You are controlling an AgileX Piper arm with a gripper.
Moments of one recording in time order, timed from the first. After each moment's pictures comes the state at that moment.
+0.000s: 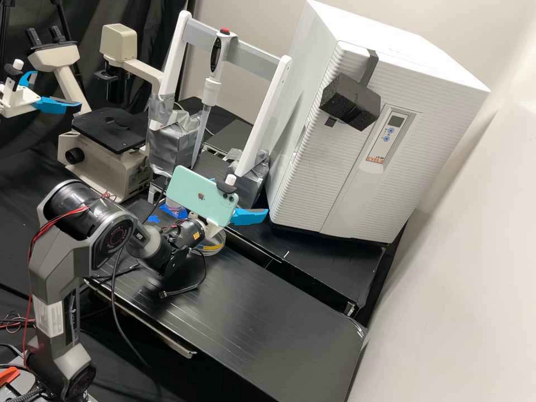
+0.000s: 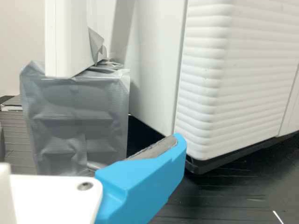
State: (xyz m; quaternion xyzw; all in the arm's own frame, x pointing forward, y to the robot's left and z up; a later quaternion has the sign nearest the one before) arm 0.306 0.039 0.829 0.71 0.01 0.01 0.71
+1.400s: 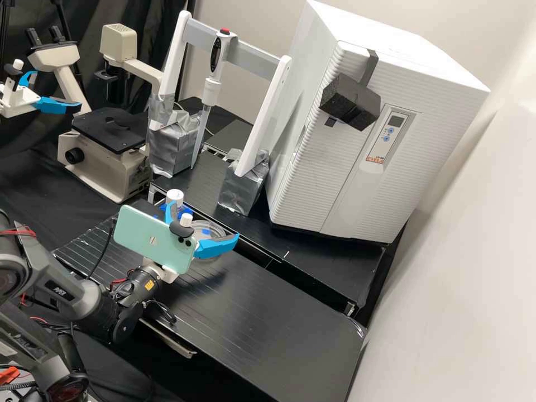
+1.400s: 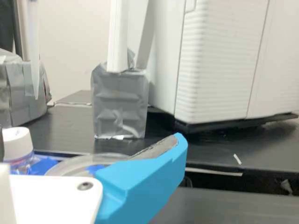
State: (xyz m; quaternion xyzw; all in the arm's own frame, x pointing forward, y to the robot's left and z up) arm 0.165 0.013 0.829 0.70 0.06 0.05 0.71
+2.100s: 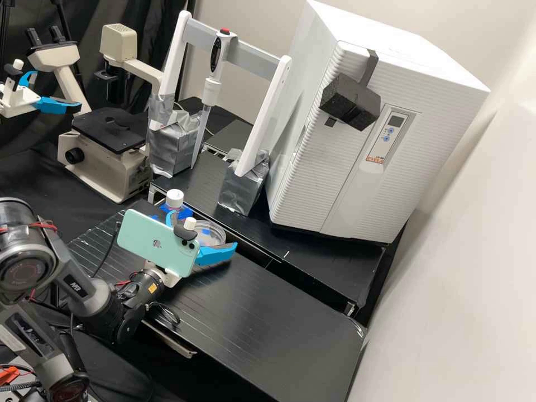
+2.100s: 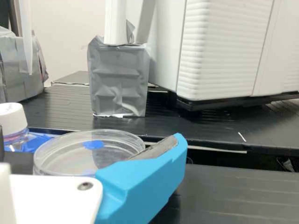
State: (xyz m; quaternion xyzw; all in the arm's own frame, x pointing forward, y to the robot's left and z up) arm 0.171 0.004 0.822 0.70 0.05 0.02 0.71
